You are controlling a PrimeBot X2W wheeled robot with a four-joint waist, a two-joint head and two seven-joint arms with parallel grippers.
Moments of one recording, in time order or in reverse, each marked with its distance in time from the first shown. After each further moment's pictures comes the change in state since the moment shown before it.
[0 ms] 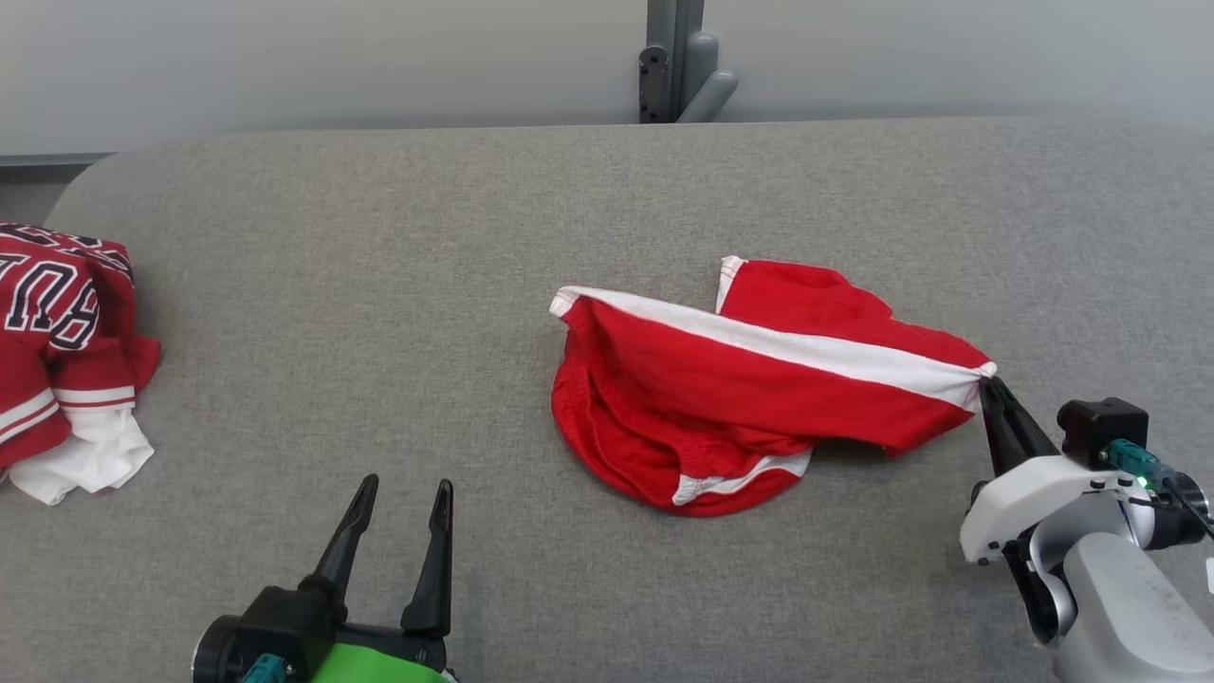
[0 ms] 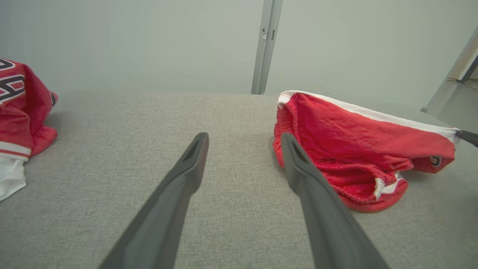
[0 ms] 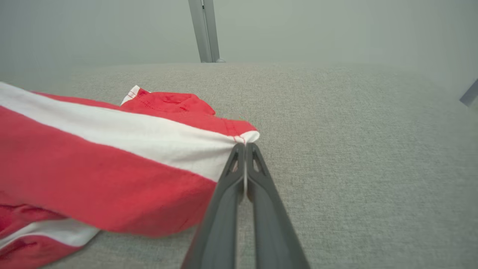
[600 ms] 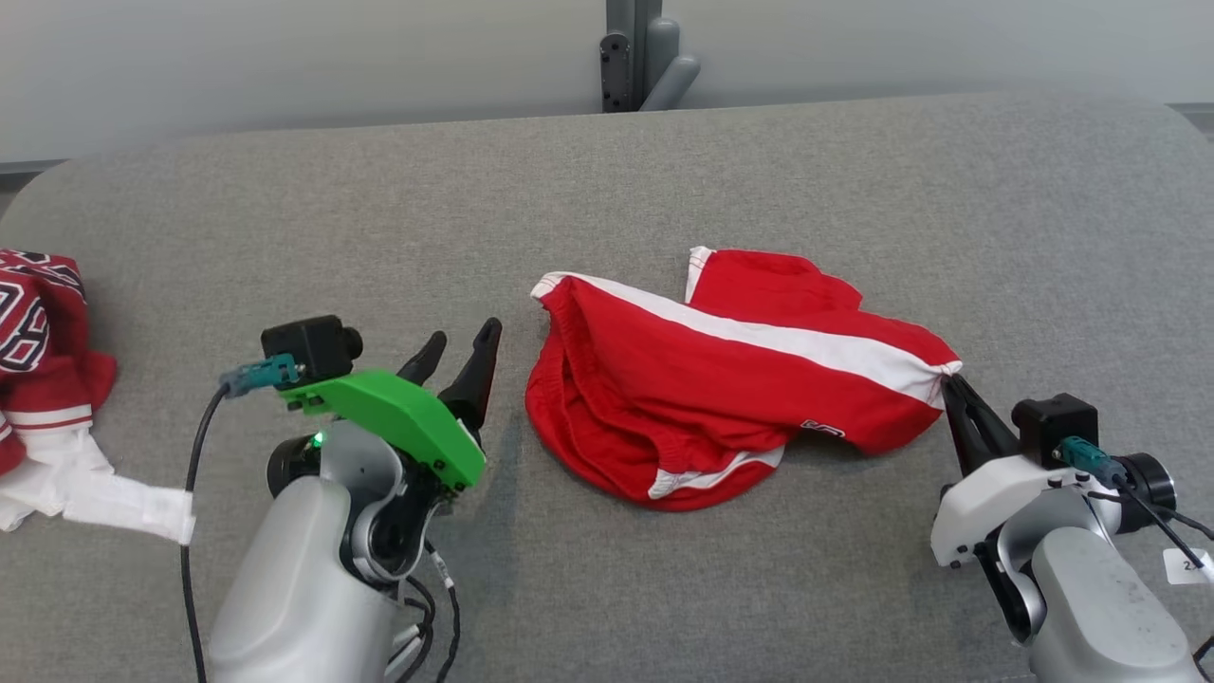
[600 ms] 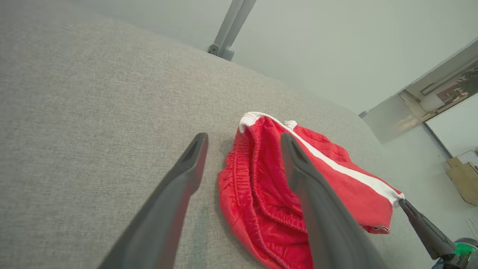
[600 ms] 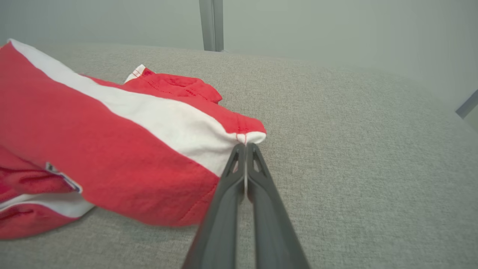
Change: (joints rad) left arm -0.493 -0.003 -0.099 0.338 -0.520 0.044 0.425; right arm 0.002 0.016 0.032 -0.018 -0.107 0.000 0.000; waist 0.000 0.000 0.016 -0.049
